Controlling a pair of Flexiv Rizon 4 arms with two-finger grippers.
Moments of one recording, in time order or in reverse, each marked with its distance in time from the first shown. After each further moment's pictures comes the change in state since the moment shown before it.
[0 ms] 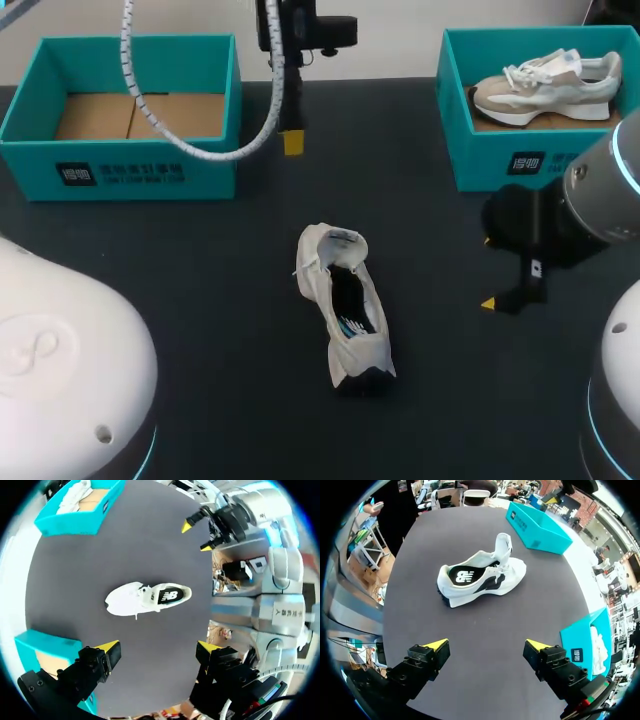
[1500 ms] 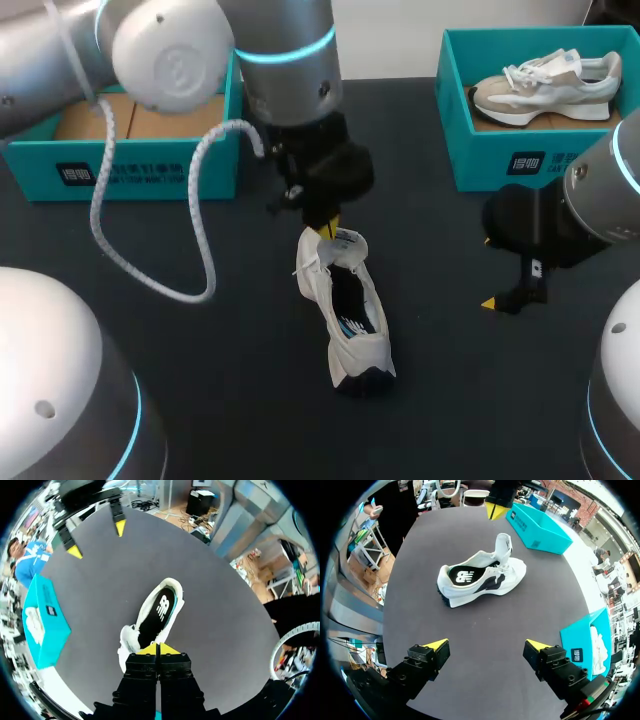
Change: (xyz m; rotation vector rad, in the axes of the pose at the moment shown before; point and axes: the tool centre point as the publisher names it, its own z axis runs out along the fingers) left arm 0.037 -0.043 0.117 0.012 -0.344 0.961; right arm 0.000 0.000 0.000 0.000 0.000 0.000
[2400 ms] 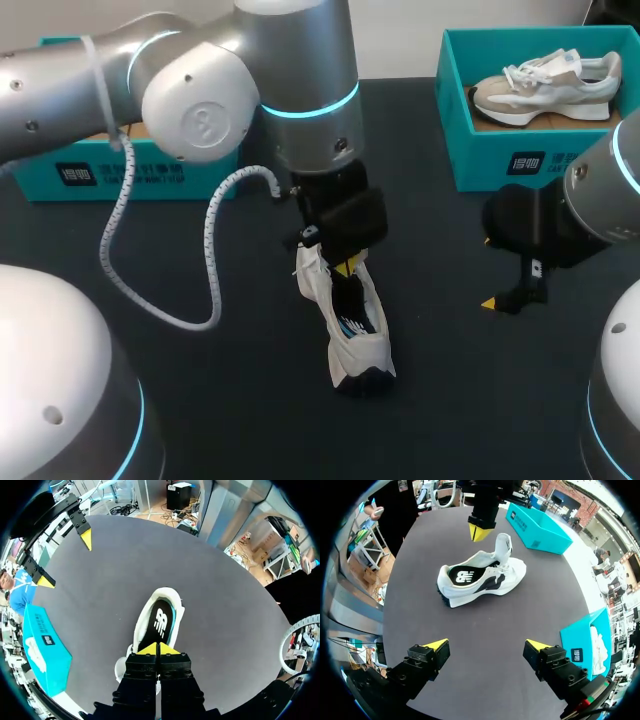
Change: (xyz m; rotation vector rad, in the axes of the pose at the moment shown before) left arm 0.001 -0.028 0.040 0.013 0.002 0.165; right arm 0.000 0.000 0.000 0.000 0.000 0.000
